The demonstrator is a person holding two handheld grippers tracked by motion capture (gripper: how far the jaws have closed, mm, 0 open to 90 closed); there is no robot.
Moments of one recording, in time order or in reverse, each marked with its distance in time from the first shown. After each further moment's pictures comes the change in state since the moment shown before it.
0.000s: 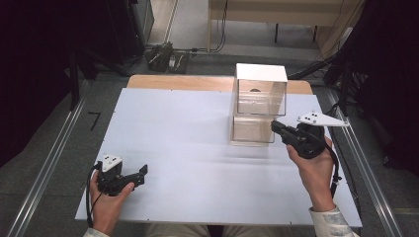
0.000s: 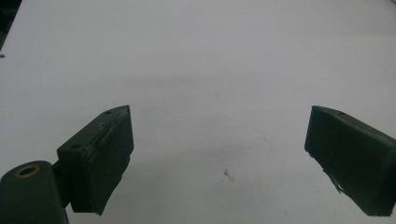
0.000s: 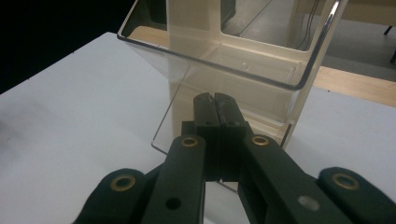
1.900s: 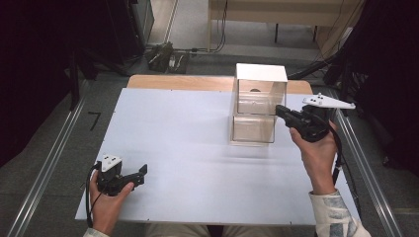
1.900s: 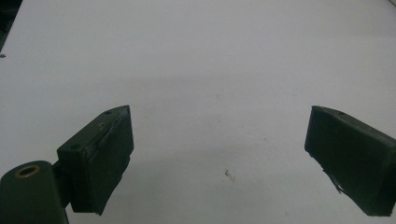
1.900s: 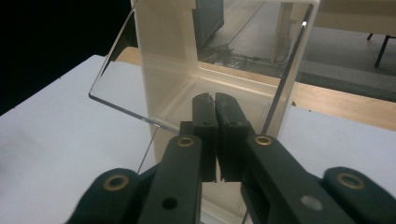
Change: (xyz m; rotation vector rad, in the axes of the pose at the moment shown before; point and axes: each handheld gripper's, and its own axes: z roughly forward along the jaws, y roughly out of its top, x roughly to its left) left arm 0.001 0.000 0.000 -0.005 -0.004 -0.007; right arm -0.015 0.033 0.006 -0.033 -0.037 0.038
